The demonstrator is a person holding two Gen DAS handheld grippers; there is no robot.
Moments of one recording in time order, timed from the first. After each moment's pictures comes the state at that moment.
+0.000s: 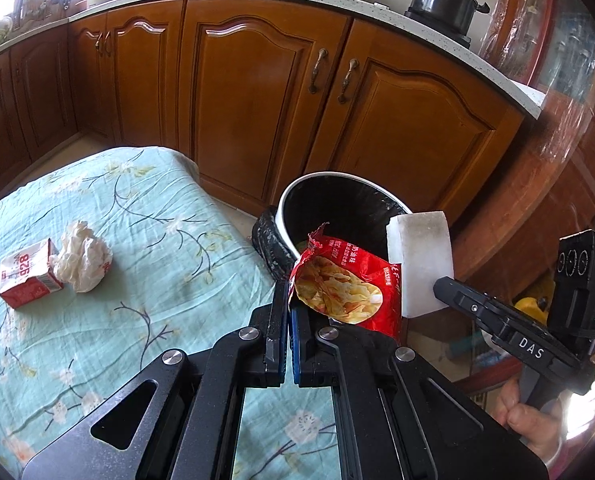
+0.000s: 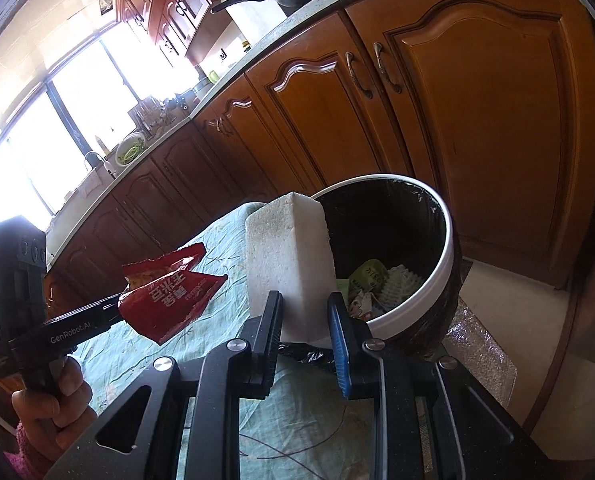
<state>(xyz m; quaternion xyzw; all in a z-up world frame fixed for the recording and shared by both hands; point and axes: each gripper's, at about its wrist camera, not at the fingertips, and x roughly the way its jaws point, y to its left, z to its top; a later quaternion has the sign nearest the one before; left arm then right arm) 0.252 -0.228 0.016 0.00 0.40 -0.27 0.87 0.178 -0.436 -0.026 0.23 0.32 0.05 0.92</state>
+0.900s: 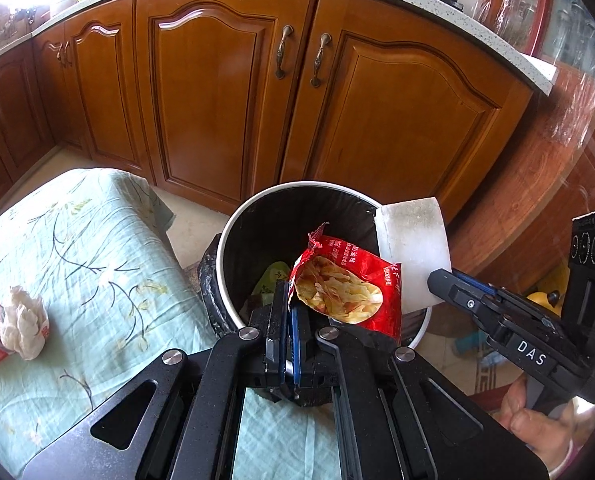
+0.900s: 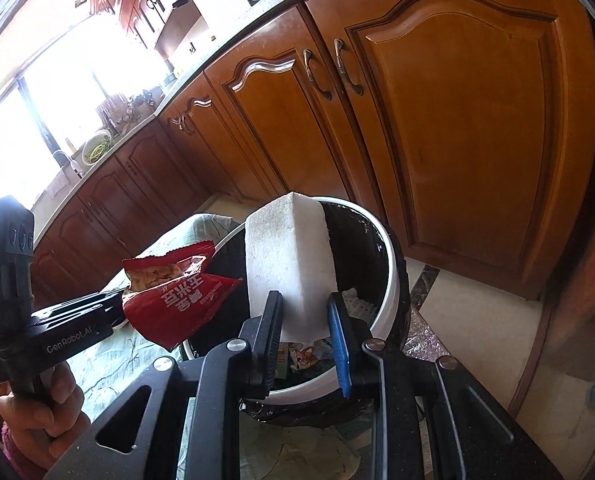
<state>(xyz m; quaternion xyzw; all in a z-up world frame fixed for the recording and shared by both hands) 0.295 -0.308 0.005 0.04 0.42 -0.29 0.86 0.217 -0.476 -0.033 0.21 0.34 0.00 0.91</state>
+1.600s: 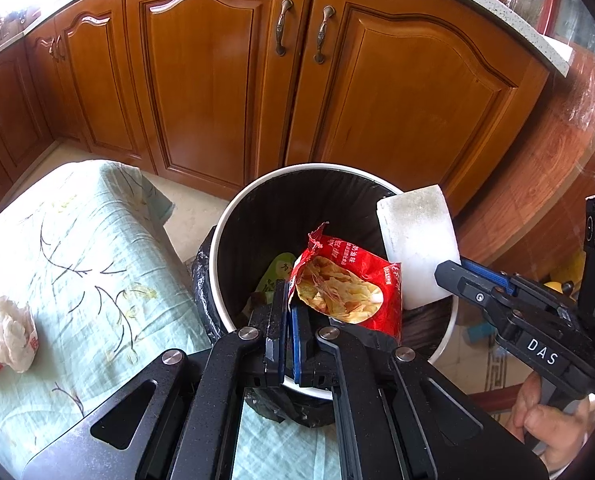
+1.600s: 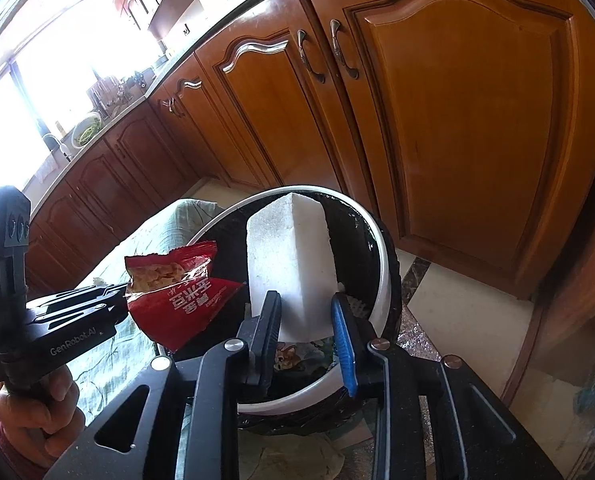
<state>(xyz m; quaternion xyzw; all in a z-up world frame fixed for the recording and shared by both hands) 0.315 -0.328 -0.014 0.07 0.44 -0.28 0.85 0.237 -0.481 -0.038 0.19 0.38 -0.01 0.91</state>
